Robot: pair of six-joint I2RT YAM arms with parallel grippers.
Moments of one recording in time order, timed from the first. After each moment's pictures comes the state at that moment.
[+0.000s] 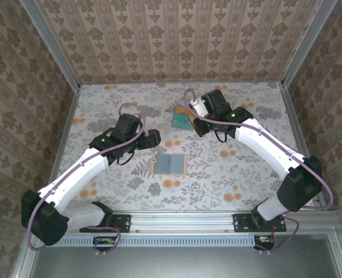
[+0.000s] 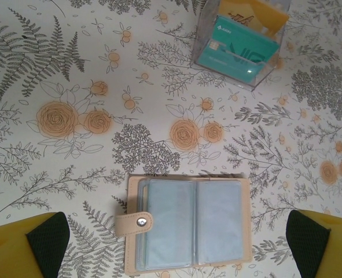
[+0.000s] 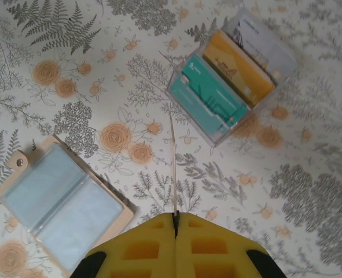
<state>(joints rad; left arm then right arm) -0.62 1.16 0.97 -0.63 -0.03 -0.63 0.53 1.52 1.39 -0.72 -0.03 -0.09</state>
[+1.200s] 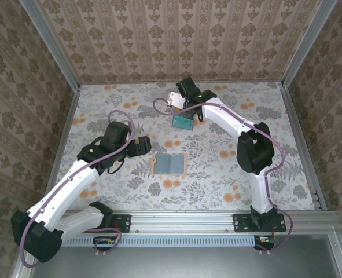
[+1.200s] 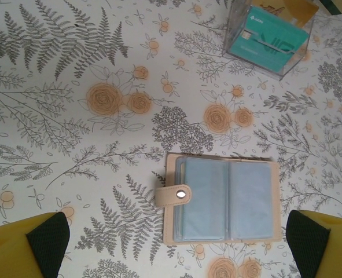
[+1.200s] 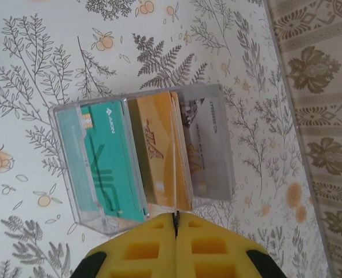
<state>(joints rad) -0.57 1.00 0.90 -0.73 -0.05 -0.59 0.53 2.10 1.88 -0.71 0.21 -0.75</state>
